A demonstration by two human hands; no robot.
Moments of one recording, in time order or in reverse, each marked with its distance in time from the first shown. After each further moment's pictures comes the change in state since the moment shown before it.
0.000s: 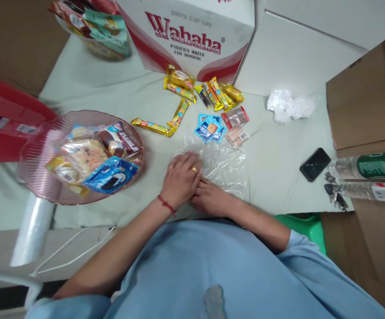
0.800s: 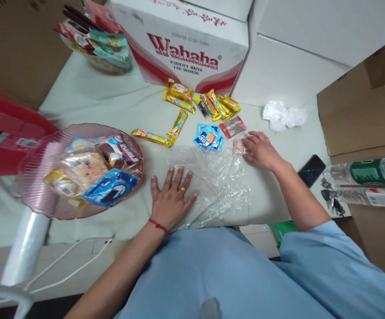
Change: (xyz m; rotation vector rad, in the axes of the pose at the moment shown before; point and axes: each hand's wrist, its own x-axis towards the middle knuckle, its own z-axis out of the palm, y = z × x) left_hand -0.044 -0.017 0.025 0.174 -0.042 -0.152; right_hand -0.079 0.163 -0.148 -0.358 0.121 0.469
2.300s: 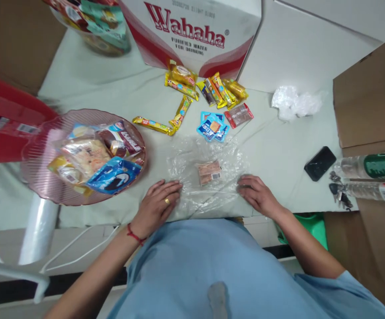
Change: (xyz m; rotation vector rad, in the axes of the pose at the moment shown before) left_hand -0.046 -0.058 -0.021 -0.331 -0.046 0.269; right_hand -0.130 -0.111 0.045 0.513 0.152 -0.124
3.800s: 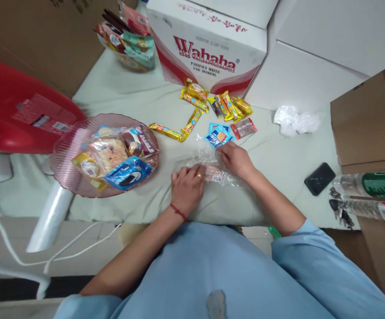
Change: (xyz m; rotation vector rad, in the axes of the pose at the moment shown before) left_hand 0.092 0.063 0.028 0.391 0.210 -0.292; right_hand 0.183 -0.009 0.003 -0.274 -0.124 0.231
